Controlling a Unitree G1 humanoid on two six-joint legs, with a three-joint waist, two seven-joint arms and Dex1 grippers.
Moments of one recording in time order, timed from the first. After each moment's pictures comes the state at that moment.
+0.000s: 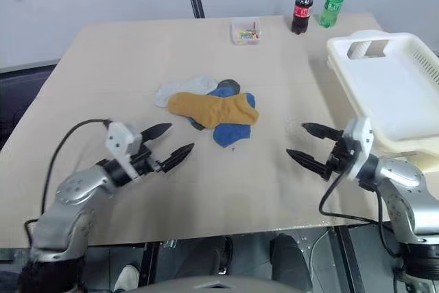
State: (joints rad) left arm -0.07 0.53 0.09 -0.32 -0.36 0.33 -0.67; right arm -0.07 -0.62 -0.16 -0.27 0.62 0.31 1.00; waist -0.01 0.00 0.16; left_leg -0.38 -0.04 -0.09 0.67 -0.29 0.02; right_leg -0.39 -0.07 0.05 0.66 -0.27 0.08
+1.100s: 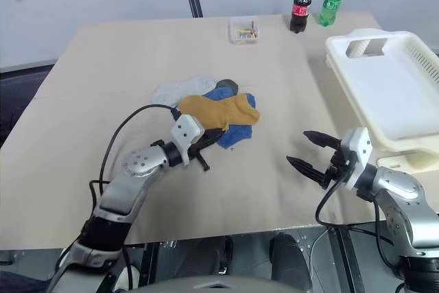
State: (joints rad) left arm -0.22 0.47 -0.17 -0.31 -0.17 0.40 -0.70; right arm 0.04 -0.61 -0.17 -0.31 0.58 0.27 0.95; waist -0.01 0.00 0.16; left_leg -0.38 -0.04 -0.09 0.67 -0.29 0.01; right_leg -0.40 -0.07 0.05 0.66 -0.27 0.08
